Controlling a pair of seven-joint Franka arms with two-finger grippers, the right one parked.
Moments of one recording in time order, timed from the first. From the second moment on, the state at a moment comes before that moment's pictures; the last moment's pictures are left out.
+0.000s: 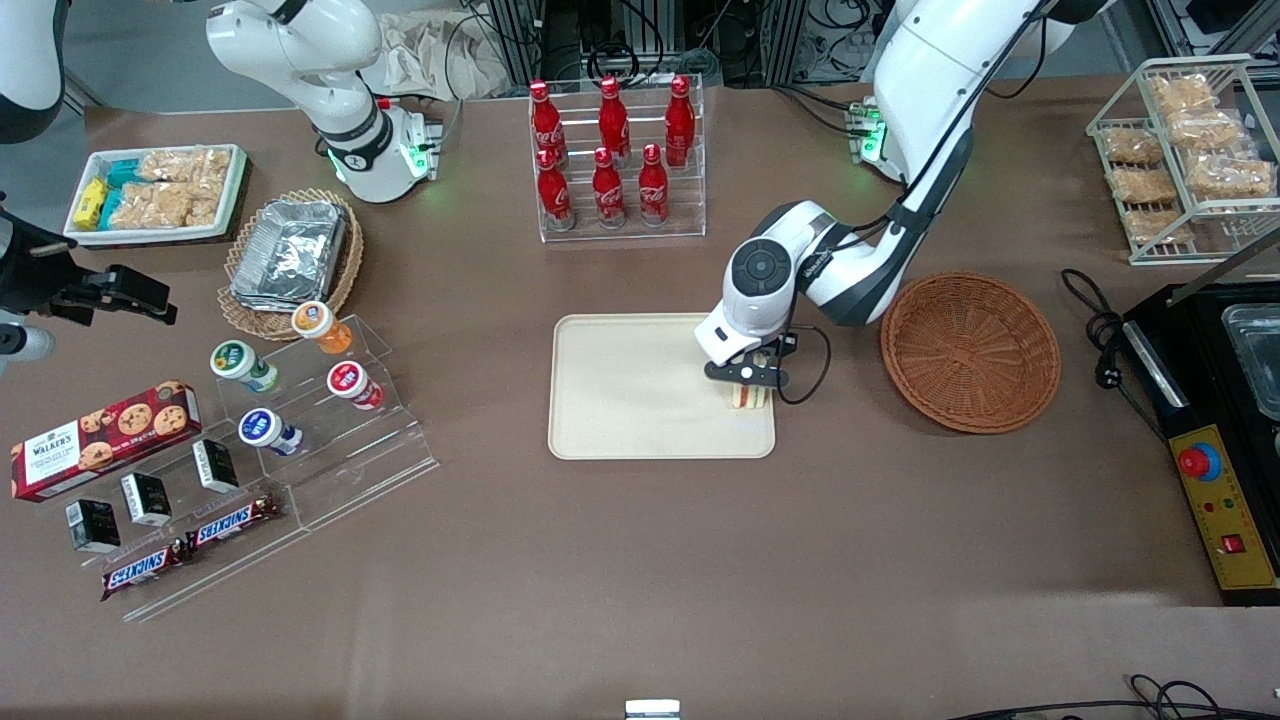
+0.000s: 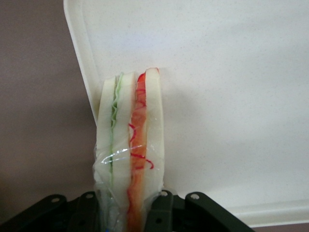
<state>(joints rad) -0.35 0.47 -0.34 -2.04 0.22 2.35 -0.64</state>
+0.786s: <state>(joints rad) -0.35 0.37 -0.34 -1.78 0.20 2.08 -0.64</state>
